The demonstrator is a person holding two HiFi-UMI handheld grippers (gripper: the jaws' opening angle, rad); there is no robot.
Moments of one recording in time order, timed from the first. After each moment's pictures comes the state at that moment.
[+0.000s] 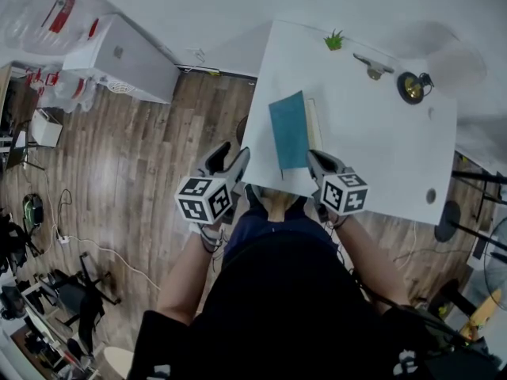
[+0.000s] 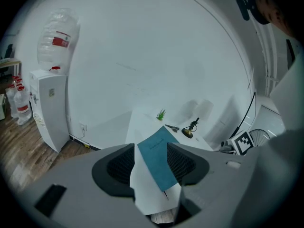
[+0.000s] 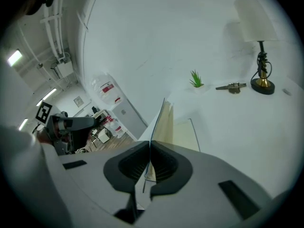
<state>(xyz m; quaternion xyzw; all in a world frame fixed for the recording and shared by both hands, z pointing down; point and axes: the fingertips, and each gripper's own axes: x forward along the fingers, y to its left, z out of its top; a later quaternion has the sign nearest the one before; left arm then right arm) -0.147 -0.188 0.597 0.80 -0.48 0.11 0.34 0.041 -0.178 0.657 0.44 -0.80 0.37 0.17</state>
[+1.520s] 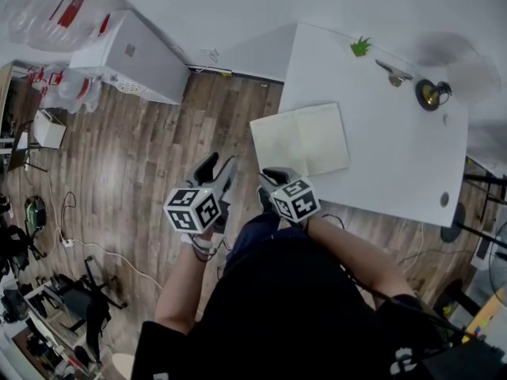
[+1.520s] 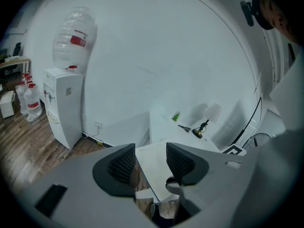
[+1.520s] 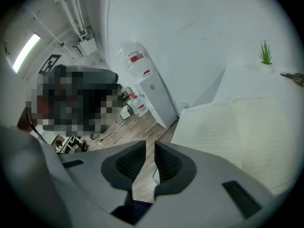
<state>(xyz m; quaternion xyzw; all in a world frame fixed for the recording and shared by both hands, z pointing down) -0.276 -0.184 0.615 0.78 -0.50 0.11 0.36 -0.190 -0.135 0.726 0.28 -0.86 0.34 0.26</state>
